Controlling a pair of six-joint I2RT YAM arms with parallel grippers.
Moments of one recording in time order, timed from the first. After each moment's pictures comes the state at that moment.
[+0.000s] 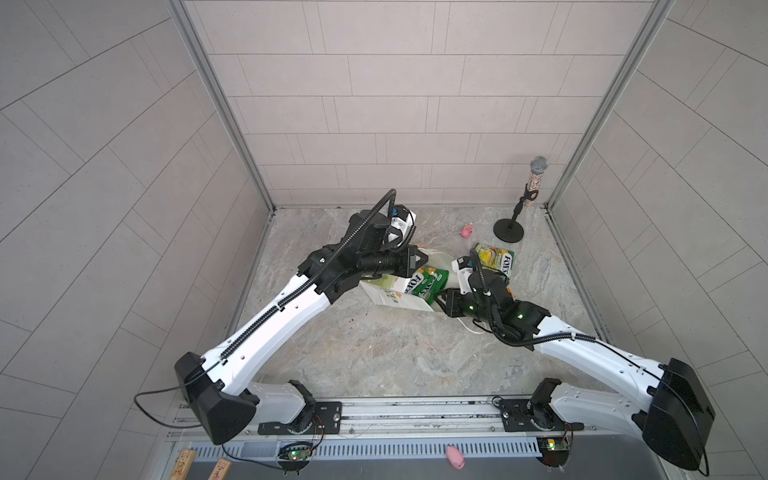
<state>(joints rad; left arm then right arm) -0.71 1.33 1.43 -0.62 0.36 -0.52 0.71 1.14 0.72 -0.20 -0.04 0.66</state>
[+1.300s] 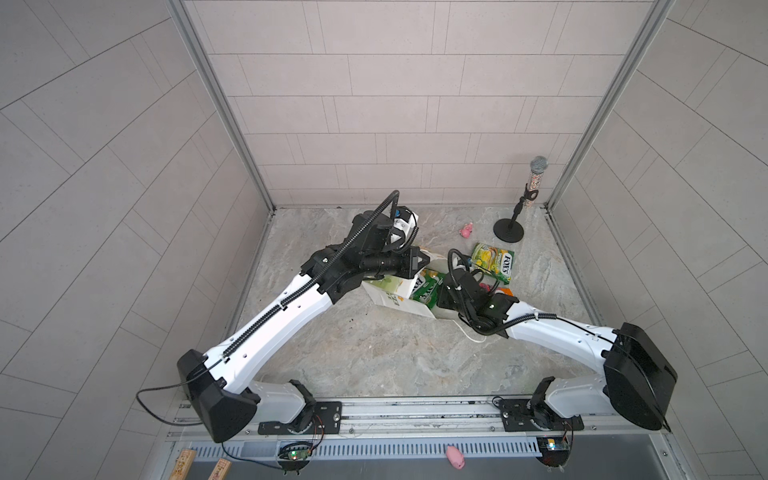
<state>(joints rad) -0.72 1.34 1.43 -0.62 0.36 -0.52 0.75 1.37 0.81 -0.22 0.31 0.84</state>
